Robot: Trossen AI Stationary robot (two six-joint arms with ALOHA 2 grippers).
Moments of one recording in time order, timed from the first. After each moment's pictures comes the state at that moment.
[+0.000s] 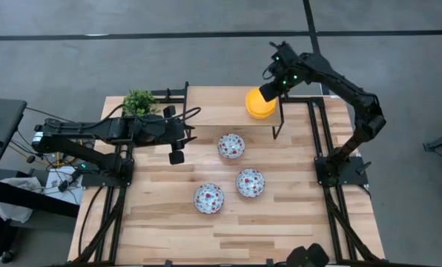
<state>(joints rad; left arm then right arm) -0.06 1.13 1.13 -0.53 -0.37 0.23 -0.78 1.61 1.64 -1.16 -0.10 0.15</state>
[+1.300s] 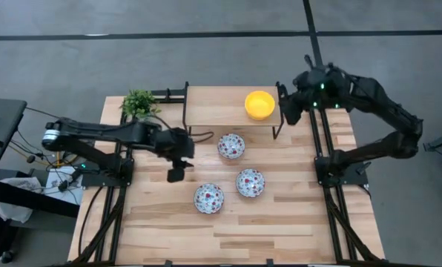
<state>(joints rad) -0.06 1.30 1.13 -0.79 0.01 0.00 -0.32 1.18 1.64 -1.17 0.13 0.32</state>
